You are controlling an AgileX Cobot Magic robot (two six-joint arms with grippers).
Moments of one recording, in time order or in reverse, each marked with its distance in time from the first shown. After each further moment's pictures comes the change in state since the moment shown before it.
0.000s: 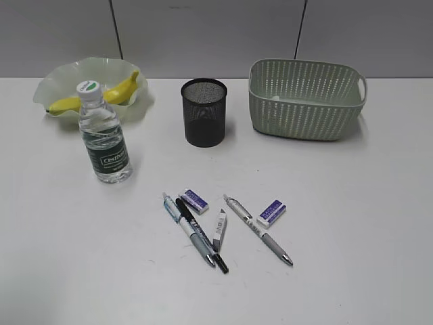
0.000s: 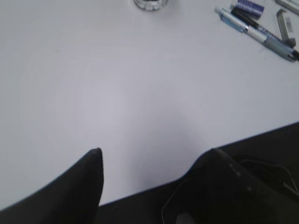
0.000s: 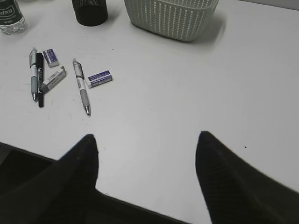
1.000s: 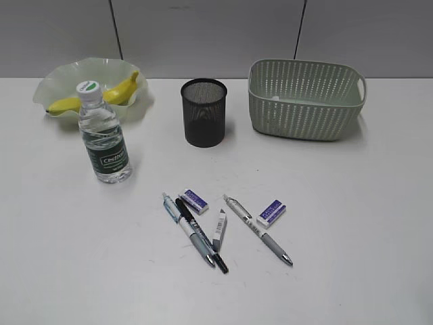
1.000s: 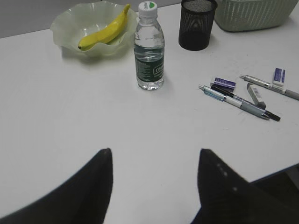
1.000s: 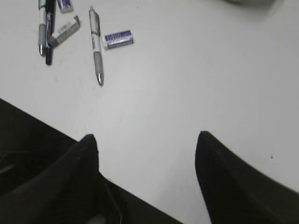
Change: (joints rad) left arm 0.000 -0.549 0.076 0.000 -0.006 0.053; right arm 0.000 0.574 -0.095 0.107 -0.137 -0.240
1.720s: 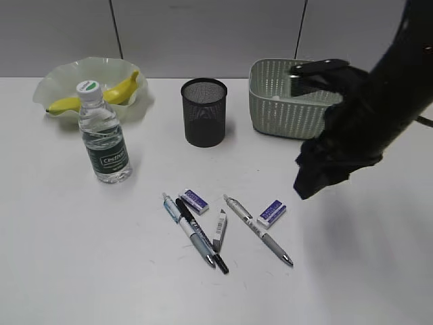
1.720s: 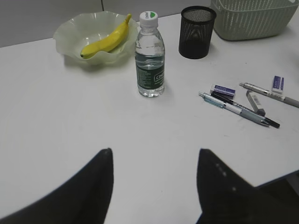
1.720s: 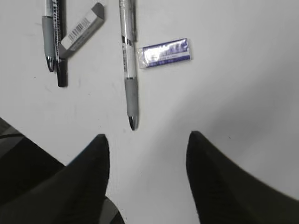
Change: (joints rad) left arm 0.000 -0.033 0.000 0.000 -0.001 0.000; right arm 0.176 1.028 -0.462 0.072 -0.025 0.018
